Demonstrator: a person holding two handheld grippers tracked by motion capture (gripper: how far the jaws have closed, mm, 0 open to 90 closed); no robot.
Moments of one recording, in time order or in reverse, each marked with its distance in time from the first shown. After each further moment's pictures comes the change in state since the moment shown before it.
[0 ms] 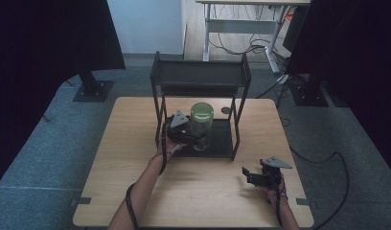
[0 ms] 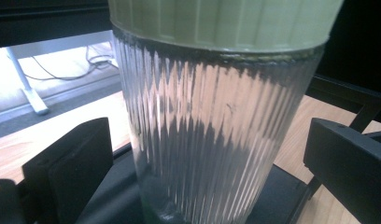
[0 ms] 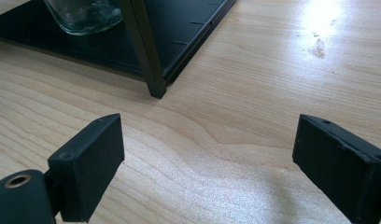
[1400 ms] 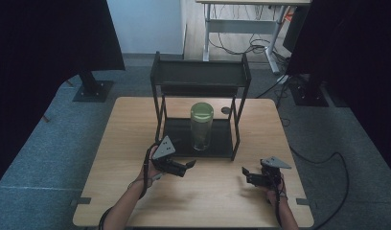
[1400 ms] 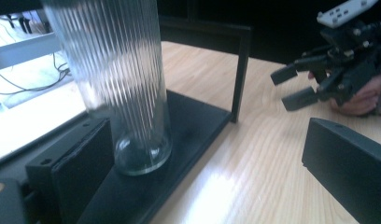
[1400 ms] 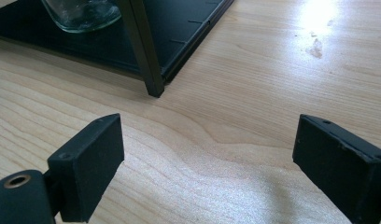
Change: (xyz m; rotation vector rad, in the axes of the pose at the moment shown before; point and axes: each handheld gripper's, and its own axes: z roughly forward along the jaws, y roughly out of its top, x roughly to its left) left arm -0.038 -0.044 -0.090 0.036 -0.132 0.132; right arm 0.002 0.000 0.001 0.006 -0.016 -0.015
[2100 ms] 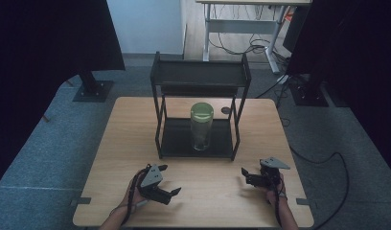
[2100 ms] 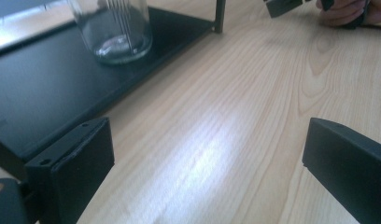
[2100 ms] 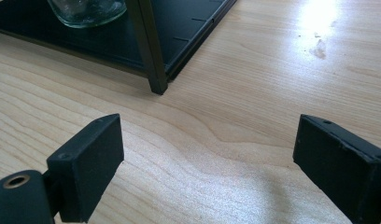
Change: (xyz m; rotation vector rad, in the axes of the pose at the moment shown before) left arm -0.028 -0.070 -0.038 0.153 0.011 -0.017; right arm 0.002 0.000 0.000 0.007 0.002 -0.016
